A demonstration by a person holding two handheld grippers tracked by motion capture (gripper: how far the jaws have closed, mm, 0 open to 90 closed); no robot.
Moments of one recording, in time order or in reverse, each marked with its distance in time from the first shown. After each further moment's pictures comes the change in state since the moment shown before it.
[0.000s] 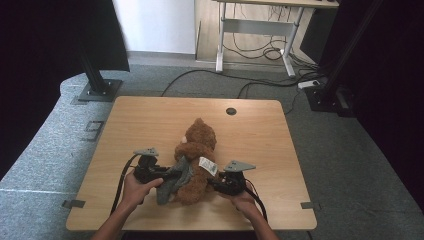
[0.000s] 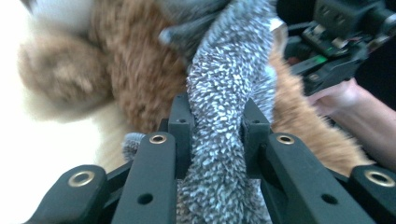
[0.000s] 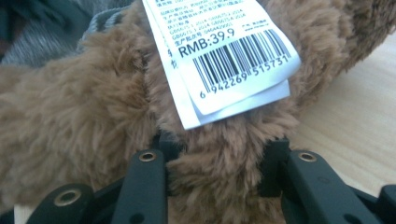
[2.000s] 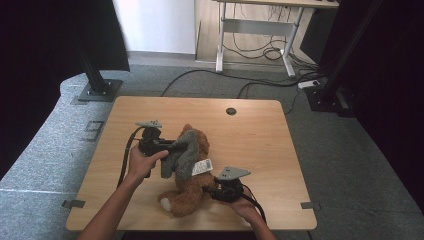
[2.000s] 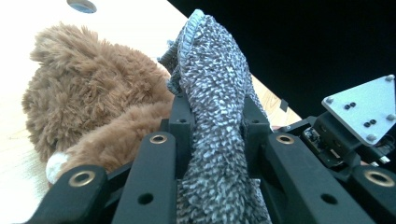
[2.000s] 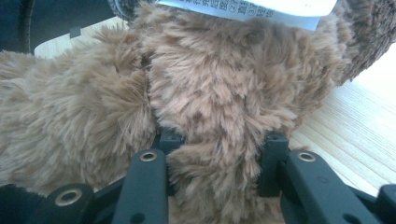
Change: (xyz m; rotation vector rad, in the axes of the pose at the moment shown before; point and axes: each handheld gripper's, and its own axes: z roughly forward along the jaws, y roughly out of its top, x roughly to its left) left arm 0.009 0.075 0.000 -0.068 -0.018 0.017; right arm 0.024 0.001 -0.005 0.037 0.051 -0.142
